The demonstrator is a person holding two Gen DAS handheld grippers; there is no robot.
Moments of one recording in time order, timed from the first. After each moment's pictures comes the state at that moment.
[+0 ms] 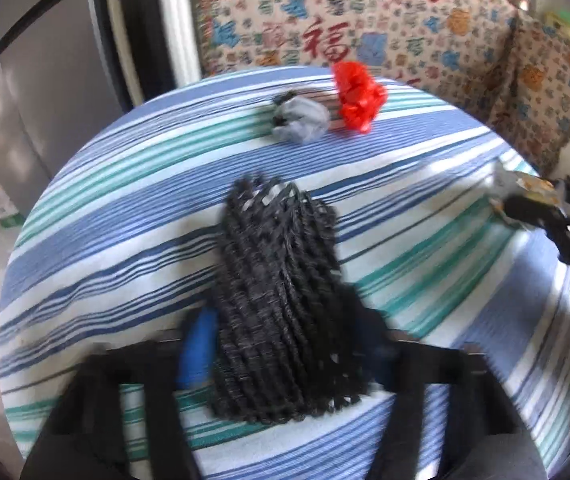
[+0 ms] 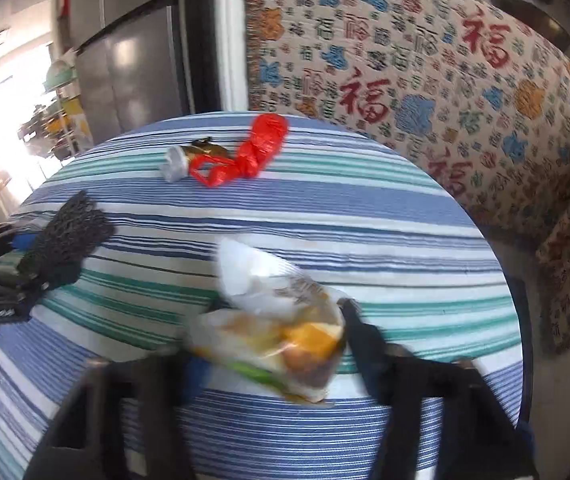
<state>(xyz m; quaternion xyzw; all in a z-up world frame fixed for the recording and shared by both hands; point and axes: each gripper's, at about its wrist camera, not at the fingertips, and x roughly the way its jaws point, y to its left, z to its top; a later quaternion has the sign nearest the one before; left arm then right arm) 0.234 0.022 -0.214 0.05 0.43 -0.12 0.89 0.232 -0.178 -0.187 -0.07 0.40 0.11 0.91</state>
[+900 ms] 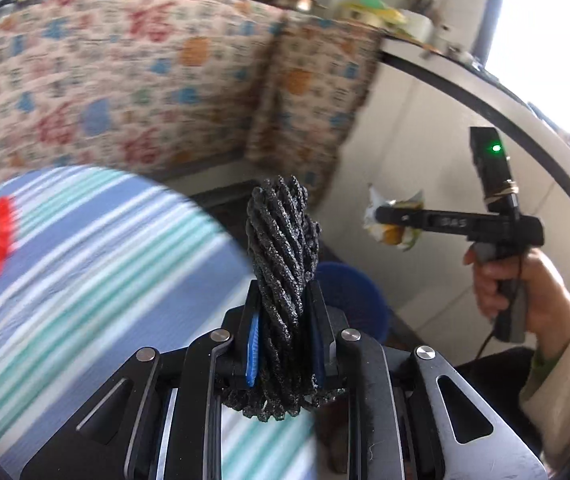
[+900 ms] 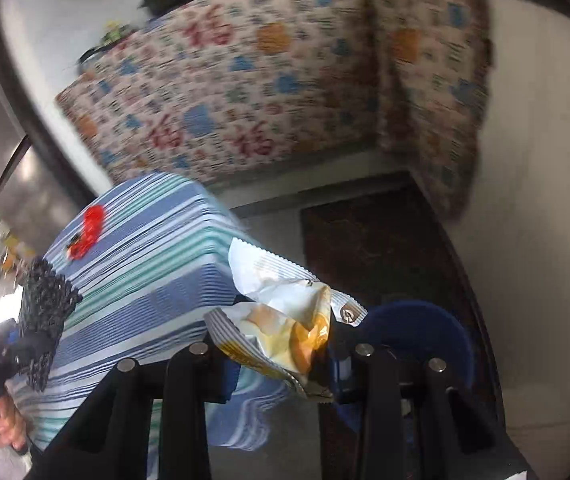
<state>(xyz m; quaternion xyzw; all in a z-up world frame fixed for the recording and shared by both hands) 0.141 -0.260 -0.111 0.03 0.37 -0.43 0.82 0.090 -0.480 -0.124 0.17 0.41 -0.08 0.89</state>
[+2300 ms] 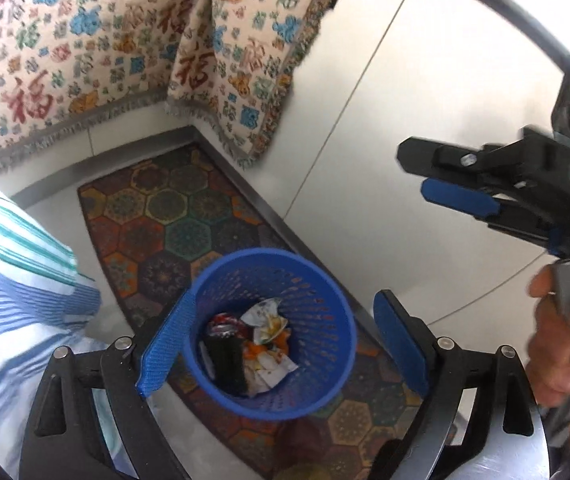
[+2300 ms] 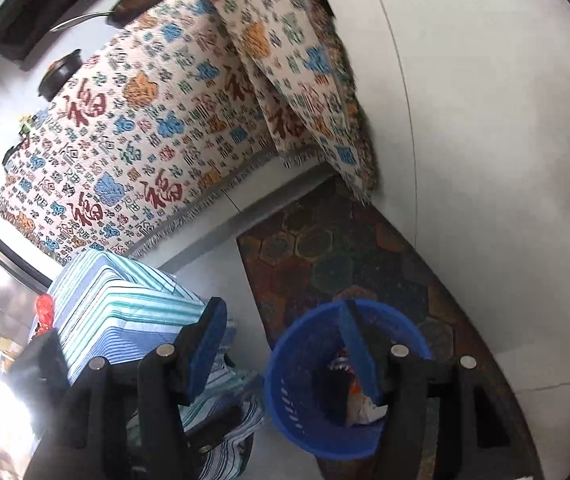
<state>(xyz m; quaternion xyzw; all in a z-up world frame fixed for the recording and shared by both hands) 0.156 -0.474 -0.219 0.05 0.45 -0.45 0.77 0.063 -0.607 -0.162 0.27 0.36 -0.17 0.88</state>
